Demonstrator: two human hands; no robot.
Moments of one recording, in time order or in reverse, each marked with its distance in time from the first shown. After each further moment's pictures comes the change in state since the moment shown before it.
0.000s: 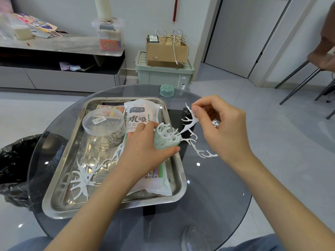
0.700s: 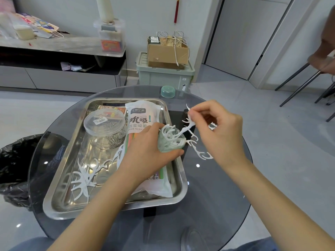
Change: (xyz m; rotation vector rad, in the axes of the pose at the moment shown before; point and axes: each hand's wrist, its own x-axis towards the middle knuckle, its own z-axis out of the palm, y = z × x) left_hand -0.001 0.001 0.002 -0.050 0.003 0.109; right_hand -0.005 0.005 0.012 0.067 0.031 0.045
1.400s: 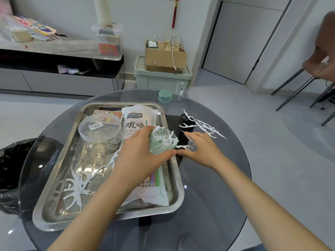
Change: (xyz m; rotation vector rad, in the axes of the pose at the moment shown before) left_hand 0.003 -0.007 -0.002 -0.040 0.075 -0.048; right_hand -0.011 0.107 0.021 -0.589 -0.708 0.417
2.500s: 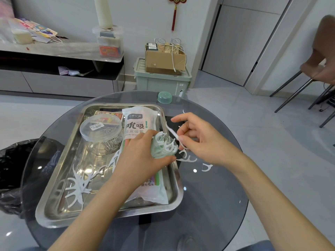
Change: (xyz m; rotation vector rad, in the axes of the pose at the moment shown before) left_hand -0.003 0.003 0.000 0.125 -0.080 -0.019; right_hand -0.052 -0.062 -0.069 0.656 -0.057 -0.305
